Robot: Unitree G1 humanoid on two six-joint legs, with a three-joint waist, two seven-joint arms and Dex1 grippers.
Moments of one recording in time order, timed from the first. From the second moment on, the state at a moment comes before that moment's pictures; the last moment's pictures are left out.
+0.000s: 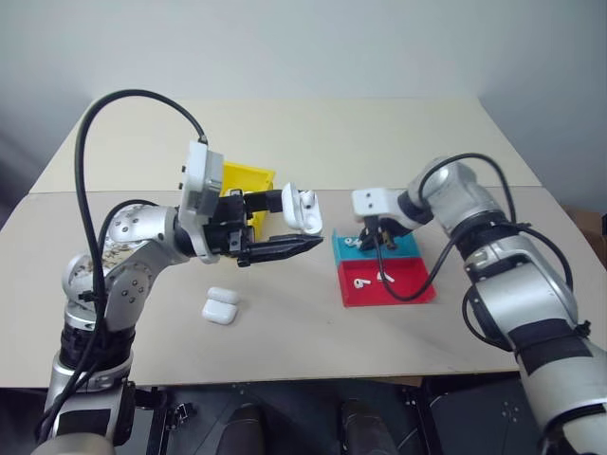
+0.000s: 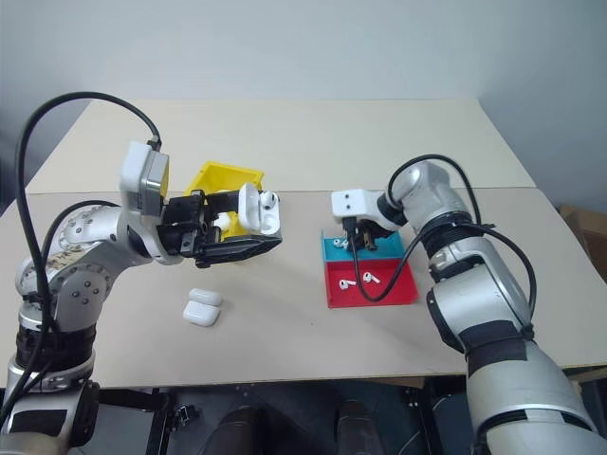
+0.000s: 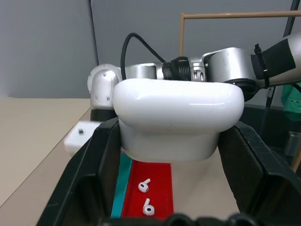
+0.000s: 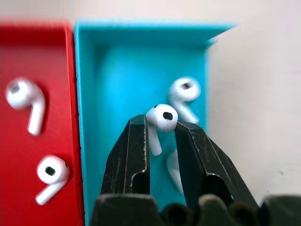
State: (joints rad) left arm -0.59 0.61 0.06 -0.36 -0.79 0.61 -1.06; right arm -1.23 -0.53 0.39 0.92 -0.27 0.04 1.44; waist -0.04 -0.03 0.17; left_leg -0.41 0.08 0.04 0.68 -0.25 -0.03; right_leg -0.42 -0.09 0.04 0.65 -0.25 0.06
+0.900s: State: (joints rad) left arm -0.77 0.46 -0.04 -0.13 -0.72 0.57 -1.11; right arm -0.79 -0.39 -0.43 -0.56 0.88 1.29 0.78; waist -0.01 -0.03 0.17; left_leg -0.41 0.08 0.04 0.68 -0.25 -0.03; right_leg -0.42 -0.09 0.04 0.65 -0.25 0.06
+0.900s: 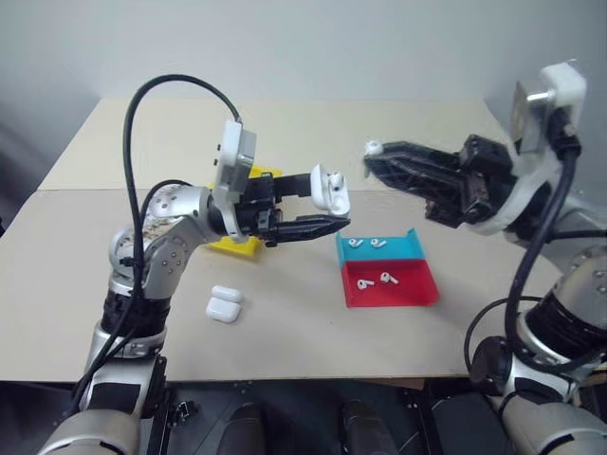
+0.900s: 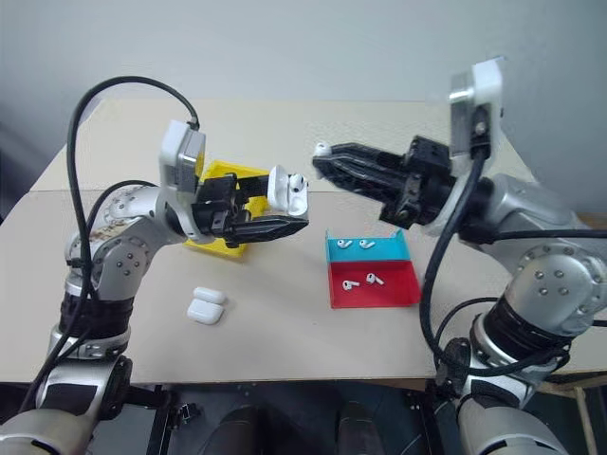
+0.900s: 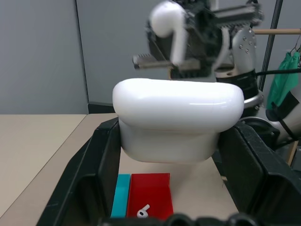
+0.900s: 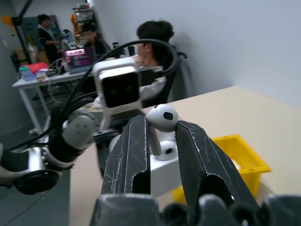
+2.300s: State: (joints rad) left arm -0.80 0.45 -0.05 -0.07 -0.68 0.56 -1.14; right arm -0.70 -0.80 -0.21 -0.47 0.96 0.89 0.85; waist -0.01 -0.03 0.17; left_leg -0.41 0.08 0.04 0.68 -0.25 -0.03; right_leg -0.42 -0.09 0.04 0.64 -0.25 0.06
